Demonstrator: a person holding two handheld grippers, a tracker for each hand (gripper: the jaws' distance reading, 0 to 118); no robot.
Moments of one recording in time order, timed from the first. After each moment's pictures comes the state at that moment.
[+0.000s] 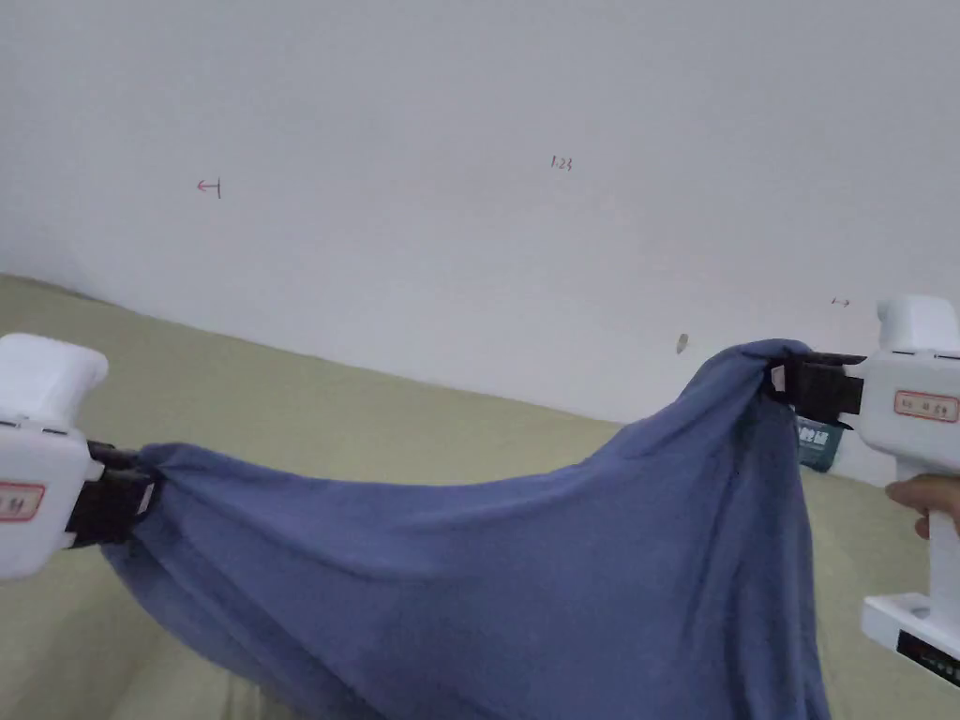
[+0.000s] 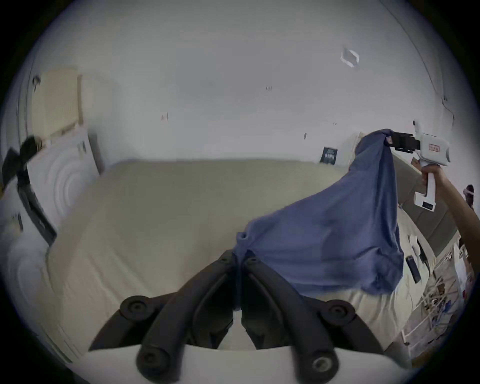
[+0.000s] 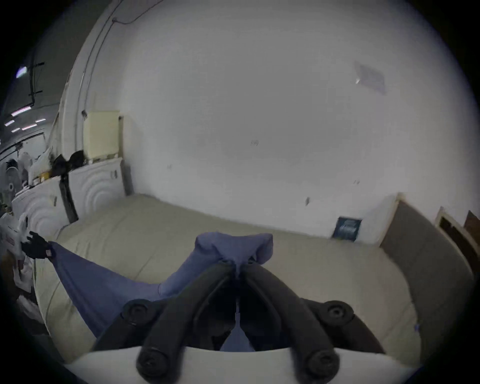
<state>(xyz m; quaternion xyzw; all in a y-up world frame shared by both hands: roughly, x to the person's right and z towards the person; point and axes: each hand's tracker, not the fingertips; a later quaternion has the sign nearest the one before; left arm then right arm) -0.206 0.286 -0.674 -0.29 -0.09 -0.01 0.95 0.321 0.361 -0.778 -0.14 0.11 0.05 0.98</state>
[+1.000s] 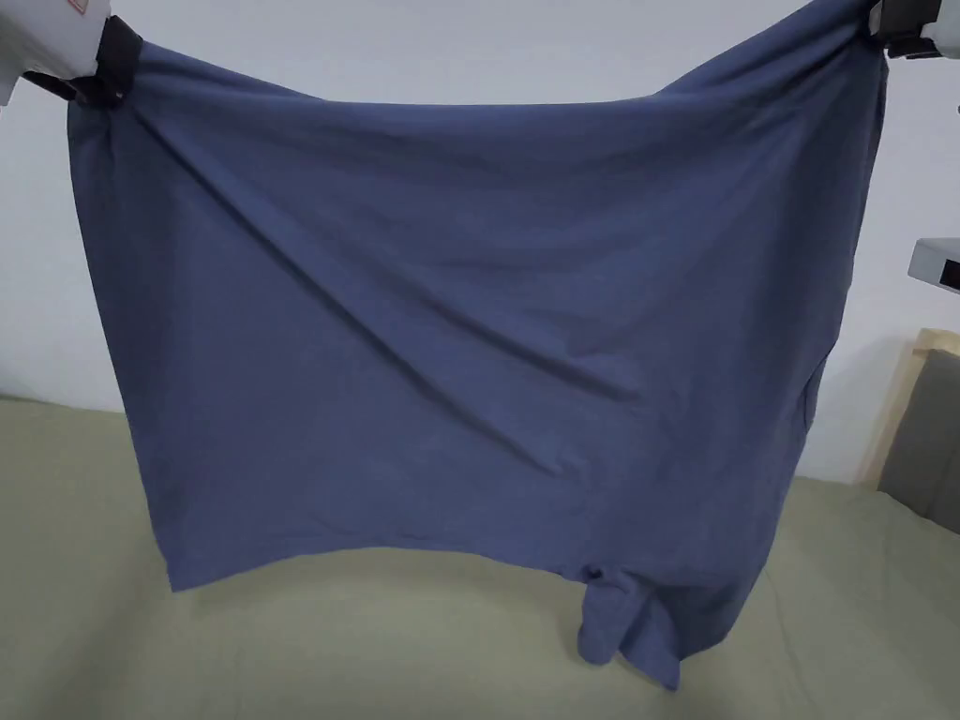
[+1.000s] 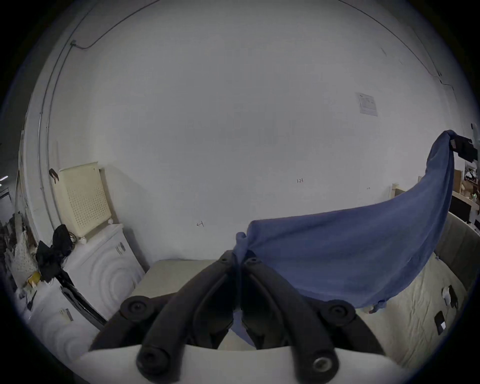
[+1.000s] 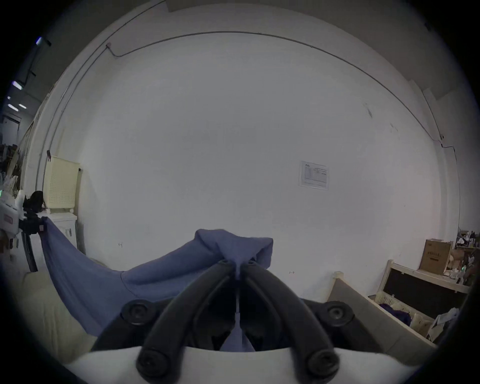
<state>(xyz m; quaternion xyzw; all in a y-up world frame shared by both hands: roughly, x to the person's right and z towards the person) -0.193 0.523 -0.809 -0.13 0.01 -0.08 0.99 0.347 0.587 -0.763 0.05 -0.02 0.07 1.00</state>
